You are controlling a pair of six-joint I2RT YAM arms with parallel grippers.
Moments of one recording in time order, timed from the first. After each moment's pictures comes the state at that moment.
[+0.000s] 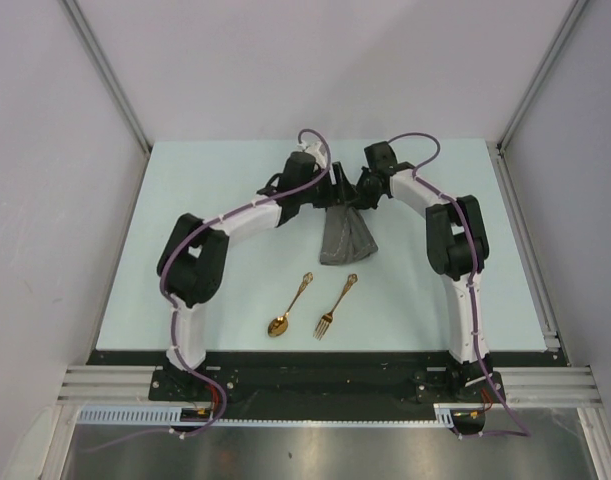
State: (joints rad) left arm -0.55 2.06 1.52 0.04 0.28 -0.67; right arm 0.34 2.27 1.81 -0.49 -0.14 0.76
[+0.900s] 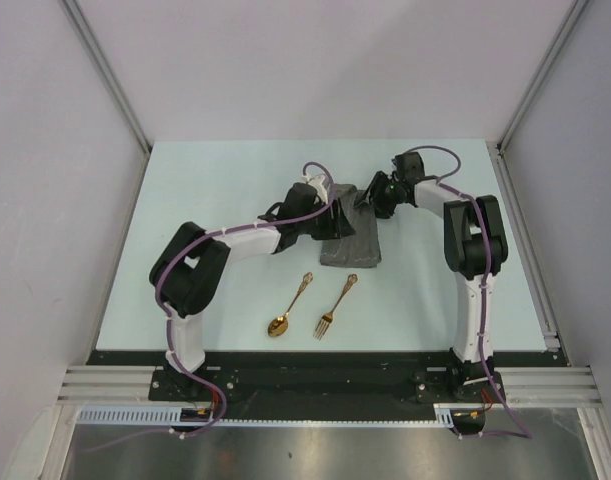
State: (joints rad) left arm -0.63 1.93 1.21 0.17 0.27 -0.64; right arm 0.20 2.21 1.59 -0.28 -0.42 0.70
